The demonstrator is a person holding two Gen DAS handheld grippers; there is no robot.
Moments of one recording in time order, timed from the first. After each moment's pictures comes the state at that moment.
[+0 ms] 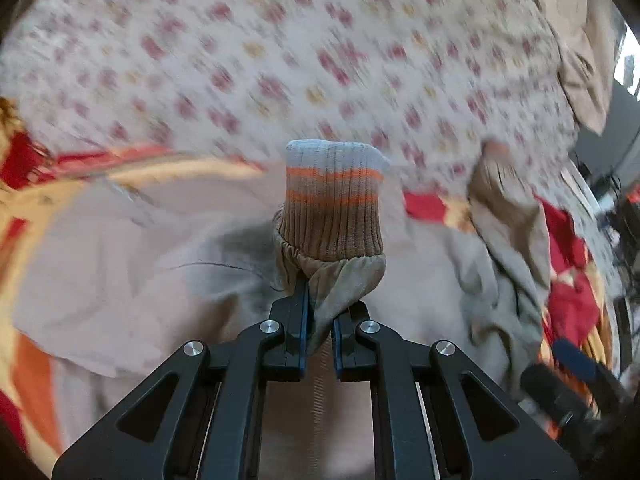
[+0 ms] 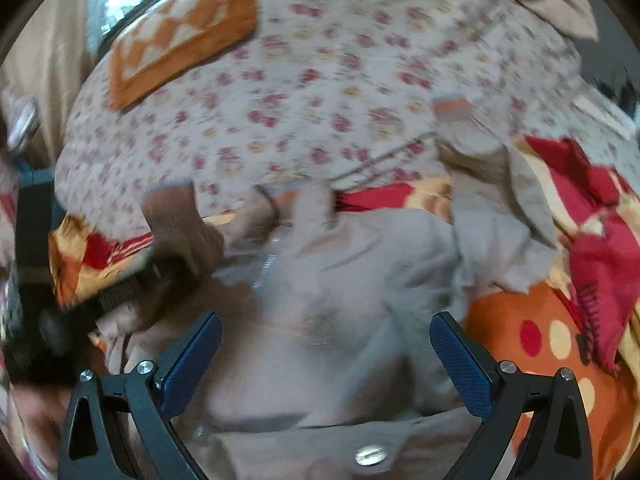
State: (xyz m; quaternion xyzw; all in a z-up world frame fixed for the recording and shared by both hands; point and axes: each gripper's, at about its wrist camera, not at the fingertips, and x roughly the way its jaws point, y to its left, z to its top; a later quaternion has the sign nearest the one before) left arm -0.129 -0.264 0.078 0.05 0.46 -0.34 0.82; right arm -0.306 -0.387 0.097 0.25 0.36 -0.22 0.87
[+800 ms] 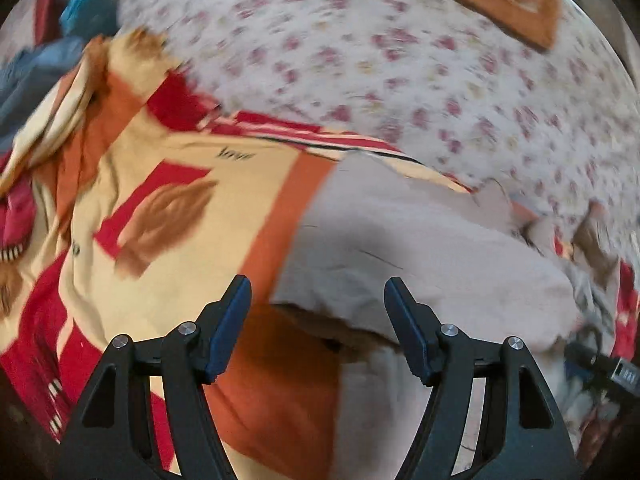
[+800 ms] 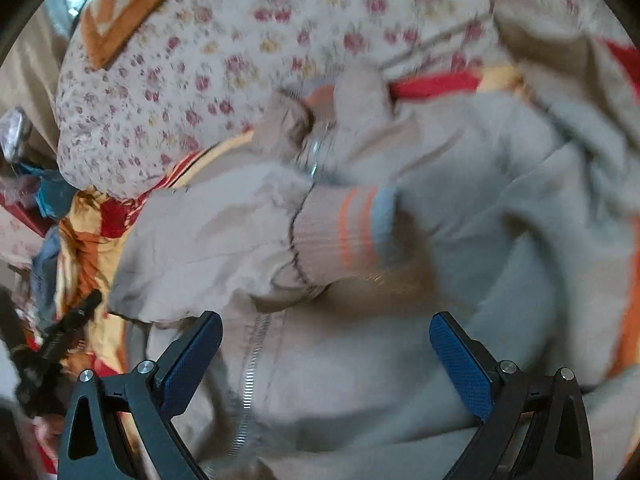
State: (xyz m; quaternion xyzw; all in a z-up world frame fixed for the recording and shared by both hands) left arm -0.064 -0.049 0.083 0.00 0.46 -0.17 0.87; right arm -0.236 -0.358 0.031 0.35 0.45 -0.11 0.81
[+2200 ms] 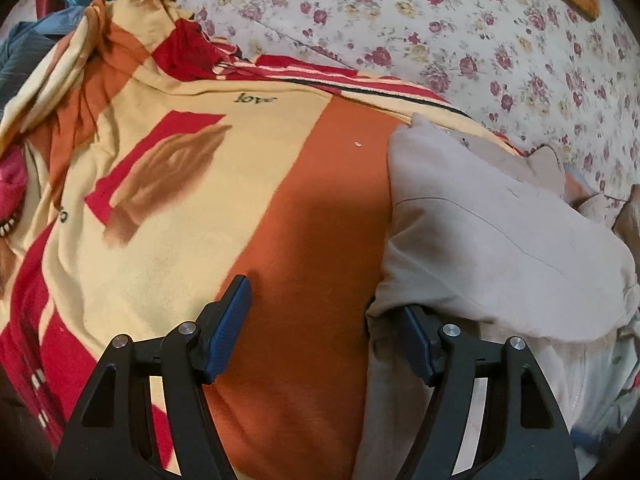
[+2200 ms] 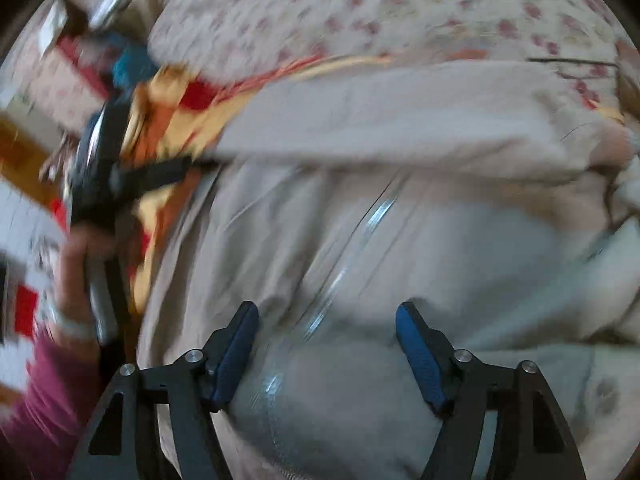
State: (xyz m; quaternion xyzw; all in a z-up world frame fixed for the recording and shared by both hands) left arm -0.053 -0.052 0.033 0.05 0.51 -0.12 0.85; right arm -0.285 -0.249 0.032 0.15 0.50 0.07 0.85
